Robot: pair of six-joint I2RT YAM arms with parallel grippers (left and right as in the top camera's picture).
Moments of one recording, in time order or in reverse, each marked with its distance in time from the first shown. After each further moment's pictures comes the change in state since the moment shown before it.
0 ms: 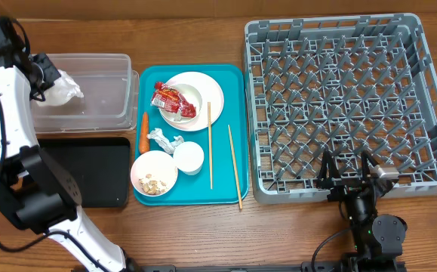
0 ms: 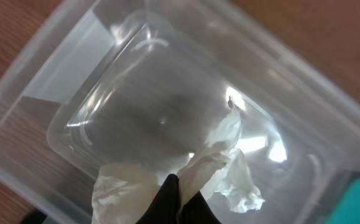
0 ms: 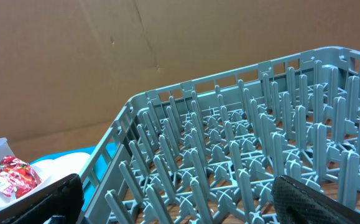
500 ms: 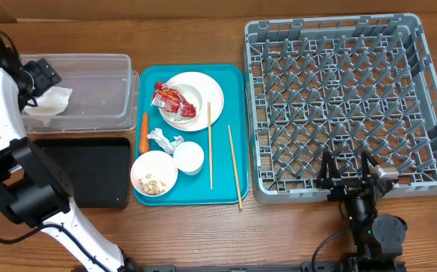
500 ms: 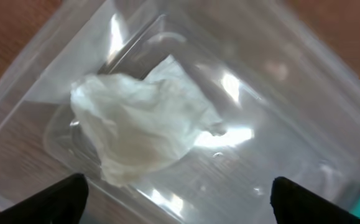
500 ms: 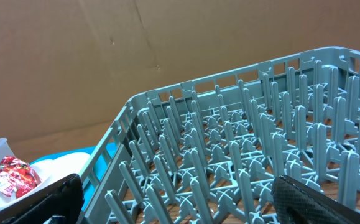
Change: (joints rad) left arm 0.068 0.085 0.060 -0.031 0.079 -0.003; right arm 0.000 0.000 0.000 0.000 0.000 0.000
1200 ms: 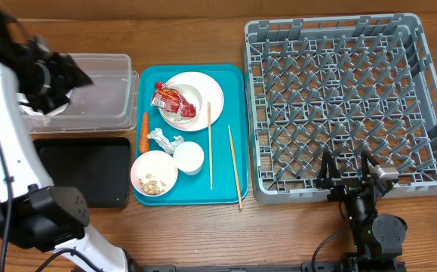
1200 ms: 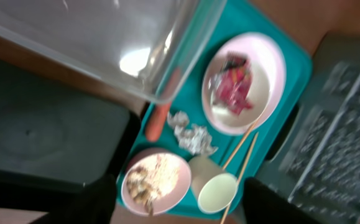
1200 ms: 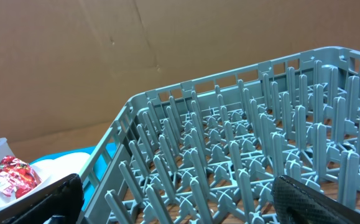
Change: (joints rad) left arm -0.160 -0.237 0.178 -0.664 0.308 0.011; right arm 0.000 0.000 0.000 0.000 0.000 0.000
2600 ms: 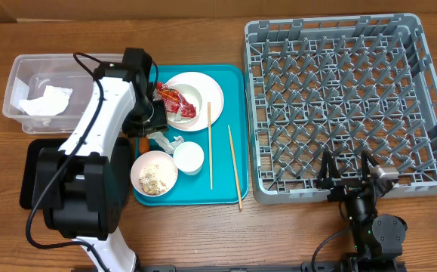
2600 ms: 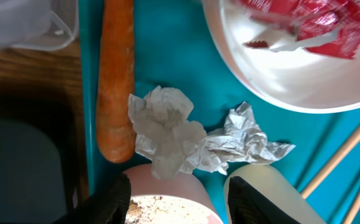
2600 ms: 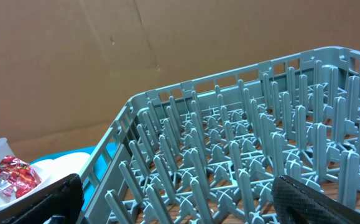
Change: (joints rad) left arm -0.429 0.013 -0.608 0.439 -0.288 -0.056; right arm 0.000 0.000 0.000 0.000 0.000 0.000
